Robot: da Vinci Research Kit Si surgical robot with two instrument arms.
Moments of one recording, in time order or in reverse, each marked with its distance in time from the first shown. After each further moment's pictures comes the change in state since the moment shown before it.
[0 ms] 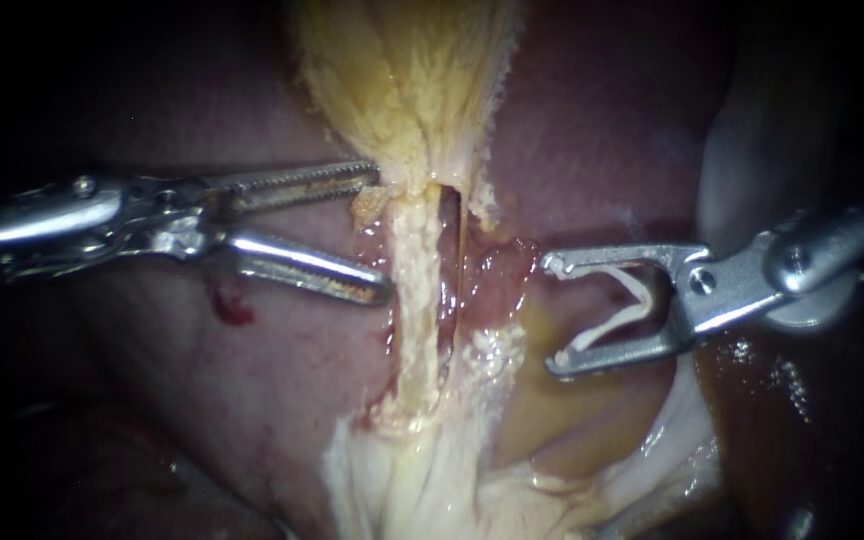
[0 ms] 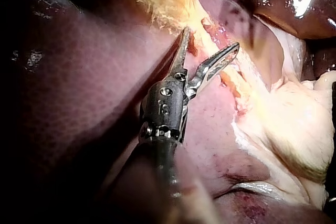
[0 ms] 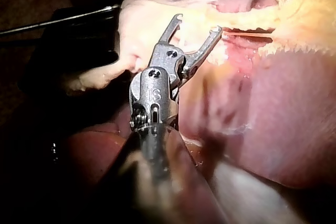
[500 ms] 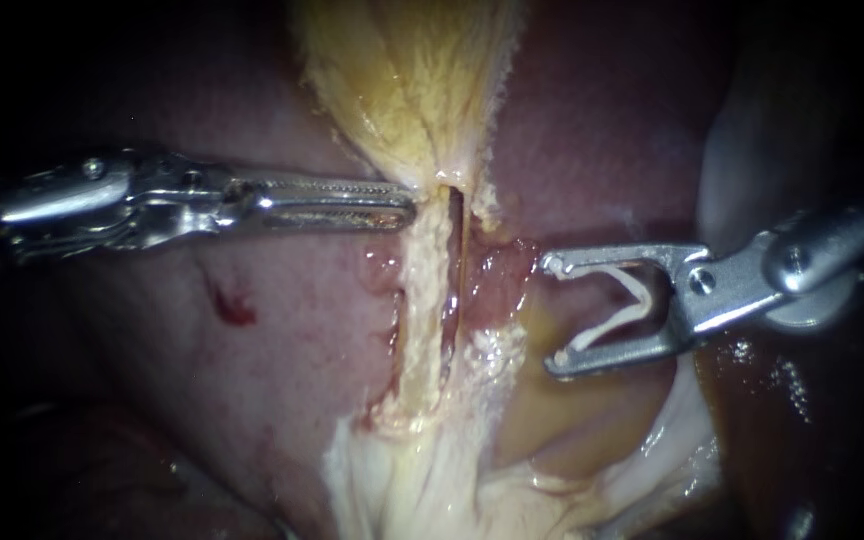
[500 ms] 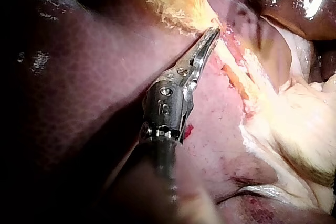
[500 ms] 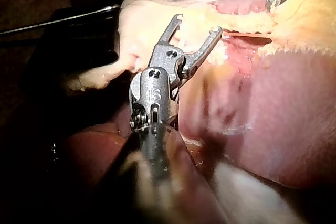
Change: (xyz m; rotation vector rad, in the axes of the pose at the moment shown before) right arm 0.000 0.000 0.000 0.000 0.000 0.000; left arm 0.001 0.002 0.000 -0.038 0.025 -0.003
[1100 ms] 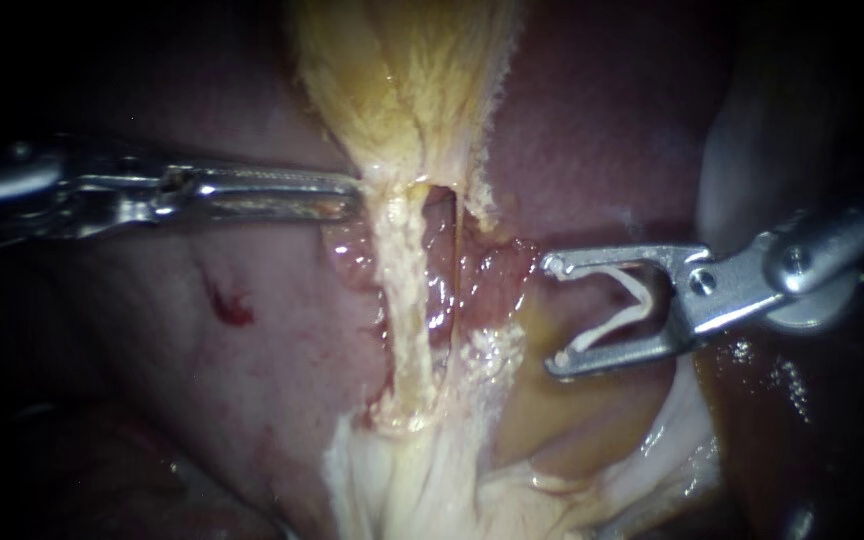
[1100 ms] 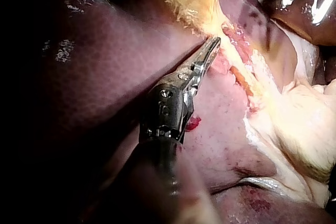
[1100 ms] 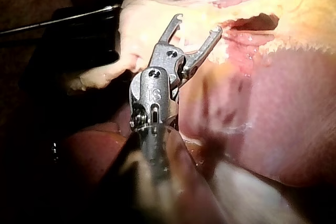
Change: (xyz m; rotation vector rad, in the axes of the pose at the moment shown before) right arm 0.000 0.000 0.000 0.002 0.000 -0.001; left arm -0.004 0.001 -0.008 0.016 0.024 -0.057
